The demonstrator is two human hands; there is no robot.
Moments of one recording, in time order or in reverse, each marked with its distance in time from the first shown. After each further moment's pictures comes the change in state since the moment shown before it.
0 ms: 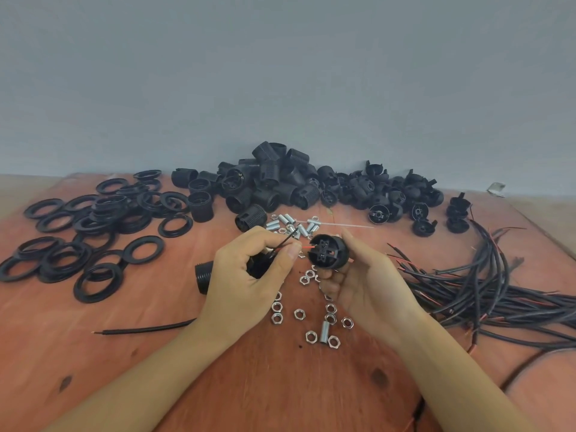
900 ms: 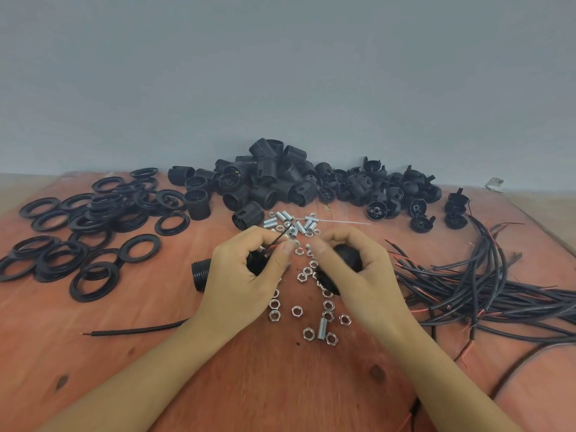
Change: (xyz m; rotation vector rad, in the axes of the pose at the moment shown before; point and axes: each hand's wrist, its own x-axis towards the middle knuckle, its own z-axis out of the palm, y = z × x) left_hand 0.000 -0.003 0.001 0.085 -0.037 -0.041; right_hand -0.009 0.009 0.000 -0.657 0.047 -0.625
